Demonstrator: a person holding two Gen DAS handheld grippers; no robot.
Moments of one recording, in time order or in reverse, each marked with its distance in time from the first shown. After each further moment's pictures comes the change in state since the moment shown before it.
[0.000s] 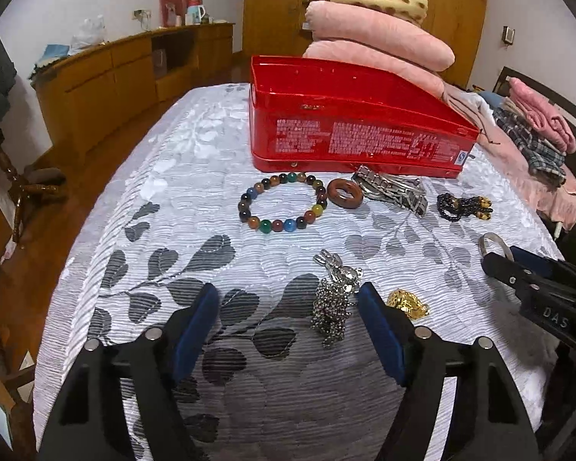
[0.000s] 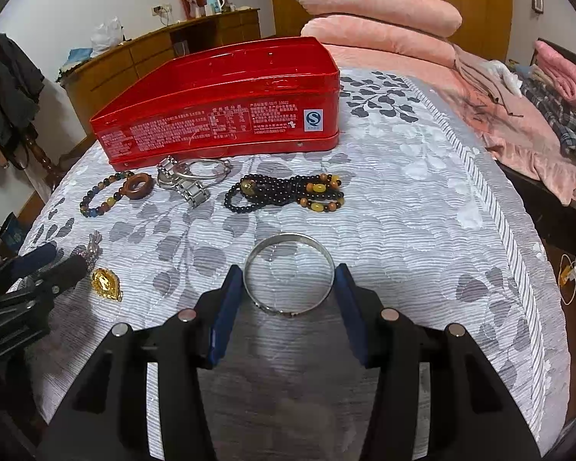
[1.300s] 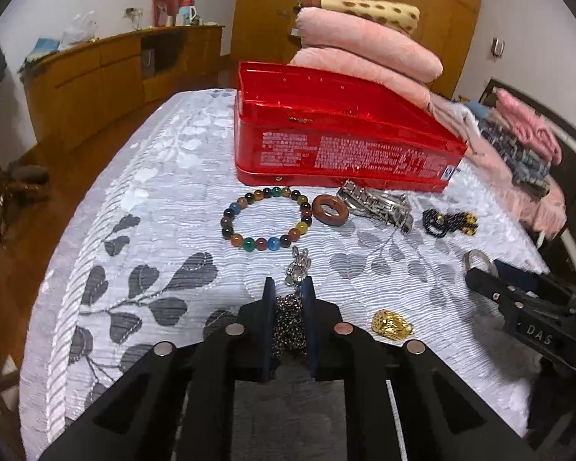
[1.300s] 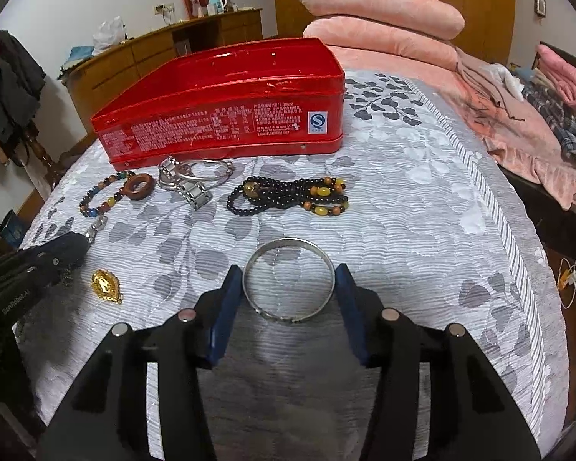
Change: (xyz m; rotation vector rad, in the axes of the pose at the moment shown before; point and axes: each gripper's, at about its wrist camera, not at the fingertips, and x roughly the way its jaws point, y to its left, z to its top) left arm 0.001 0.009 0.007 -0.043 -0.028 -0.100; right arm 0.000 0.002 0.000 -0.009 -0.010 0.003
